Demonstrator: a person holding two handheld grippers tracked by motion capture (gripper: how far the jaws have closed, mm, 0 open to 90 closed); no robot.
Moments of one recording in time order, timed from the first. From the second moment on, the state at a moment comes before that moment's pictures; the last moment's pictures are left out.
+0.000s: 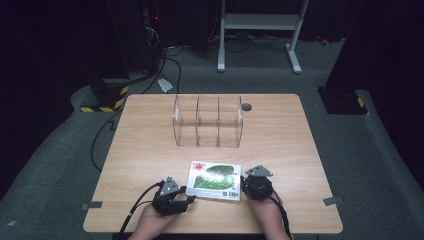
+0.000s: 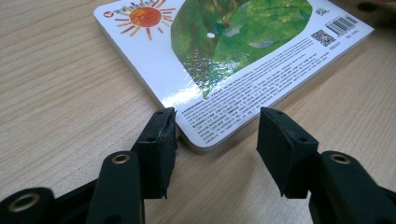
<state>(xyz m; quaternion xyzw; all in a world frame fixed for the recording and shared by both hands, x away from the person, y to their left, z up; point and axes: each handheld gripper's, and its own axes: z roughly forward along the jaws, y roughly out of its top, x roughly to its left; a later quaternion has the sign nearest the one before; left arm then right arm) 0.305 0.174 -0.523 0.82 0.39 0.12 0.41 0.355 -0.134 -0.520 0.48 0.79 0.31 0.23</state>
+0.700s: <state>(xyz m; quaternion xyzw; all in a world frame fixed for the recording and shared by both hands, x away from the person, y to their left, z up) 0.335 0.173 -0.522 0.79 0.42 0.13 0.43 0.304 -0.138 -0.515 0.41 0.82 0.37 0.15</state>
